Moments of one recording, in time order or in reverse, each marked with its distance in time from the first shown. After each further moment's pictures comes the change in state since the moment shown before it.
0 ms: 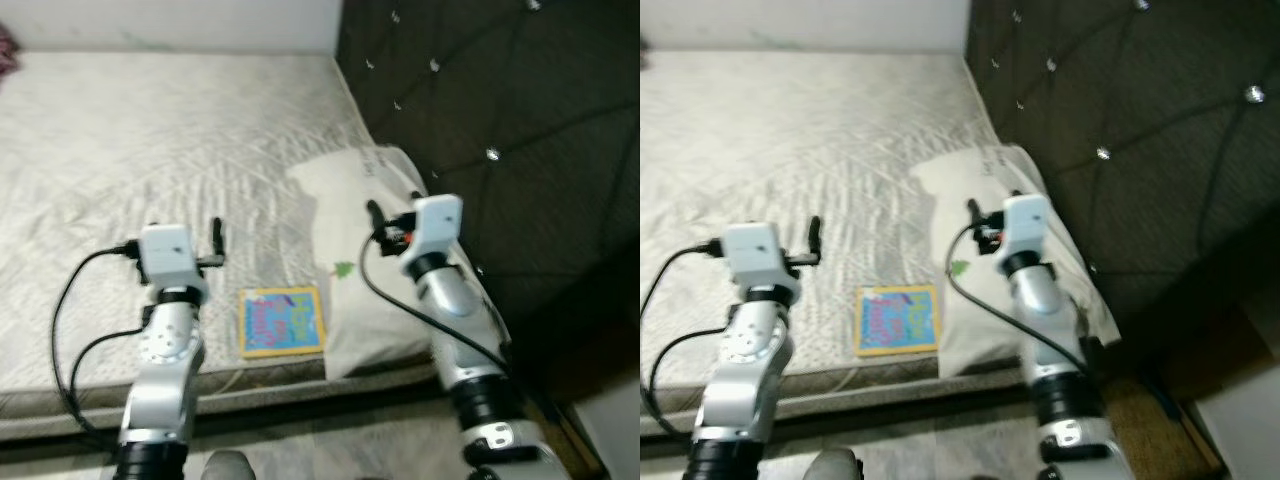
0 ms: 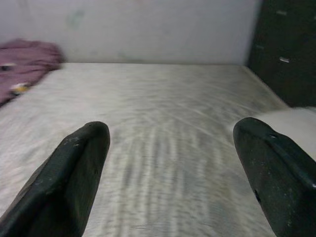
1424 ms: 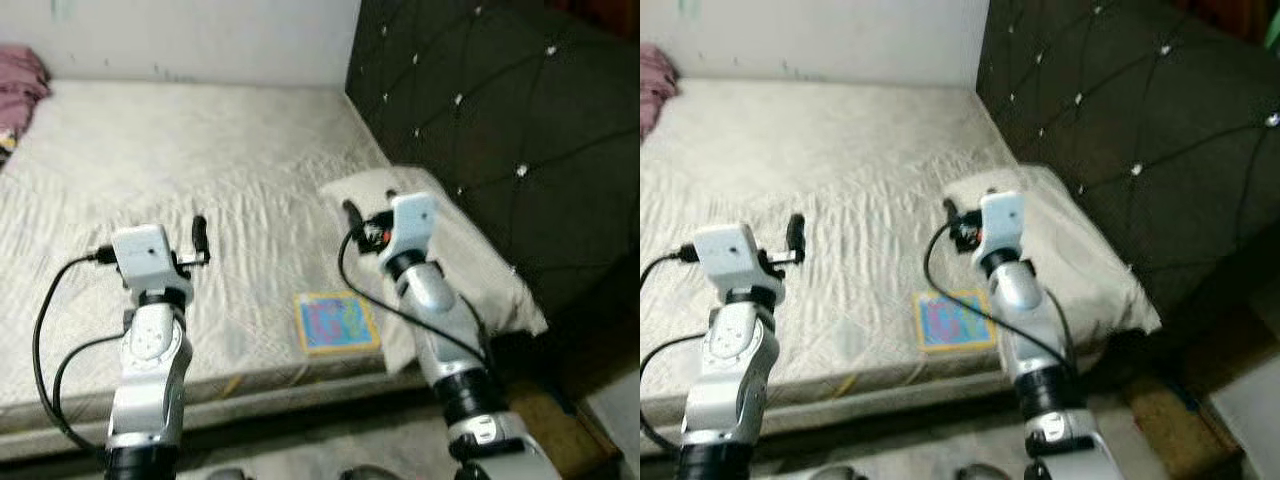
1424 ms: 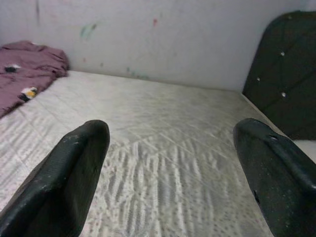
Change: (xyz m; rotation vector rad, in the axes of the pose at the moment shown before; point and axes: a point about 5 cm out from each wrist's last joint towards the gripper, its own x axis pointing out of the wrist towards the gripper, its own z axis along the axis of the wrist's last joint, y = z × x) left arm -0.001 0.005 0.002 -0.102 -0.014 -0.004; right arm 0.010 0.008 0.007 -0.007 -0.008 0.037
